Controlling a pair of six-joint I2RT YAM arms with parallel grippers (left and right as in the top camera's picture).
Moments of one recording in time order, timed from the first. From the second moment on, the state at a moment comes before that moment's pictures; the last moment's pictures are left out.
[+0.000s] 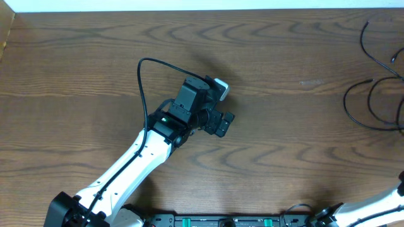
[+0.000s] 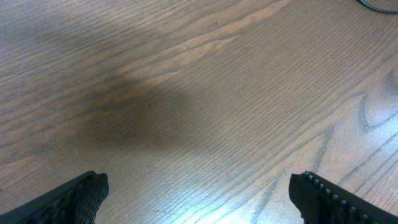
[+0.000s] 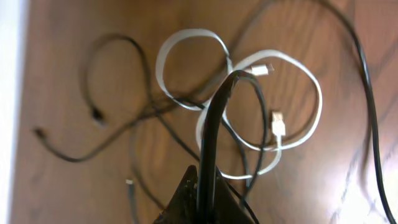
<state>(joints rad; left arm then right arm) -0.56 1.41 0.95 -0.37 0.21 -0.04 -0.91 1.98 1.84 -0.93 -0.10 0.55</state>
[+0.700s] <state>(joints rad) -0.56 1.41 0.95 -0.37 0.21 -0.04 -1.00 2.13 1.83 -1.24 -0.16 0.84</state>
